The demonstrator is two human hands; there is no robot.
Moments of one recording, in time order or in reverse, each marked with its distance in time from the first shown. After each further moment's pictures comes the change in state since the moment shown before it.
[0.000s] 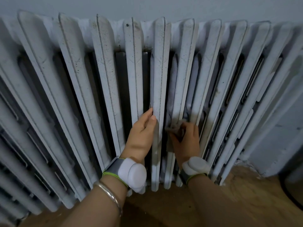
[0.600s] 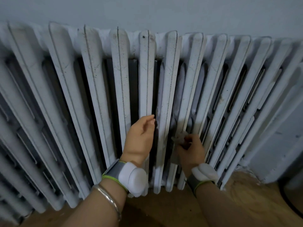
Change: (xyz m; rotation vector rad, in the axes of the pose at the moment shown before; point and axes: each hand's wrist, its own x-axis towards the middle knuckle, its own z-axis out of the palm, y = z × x) left_hand -0.011 0.002 -0.026 0.081 0.086 0.067; right_hand -0.018 -0.008 -0.008 0.082 -0.083 0.227
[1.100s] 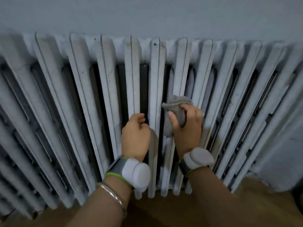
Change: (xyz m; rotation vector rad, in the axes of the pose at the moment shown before) left_hand 0.008 0.005 -0.025 0.157 0.247 -0.066; right_hand 0.031 -0.087 0.023 0.042 0.186 -0.406
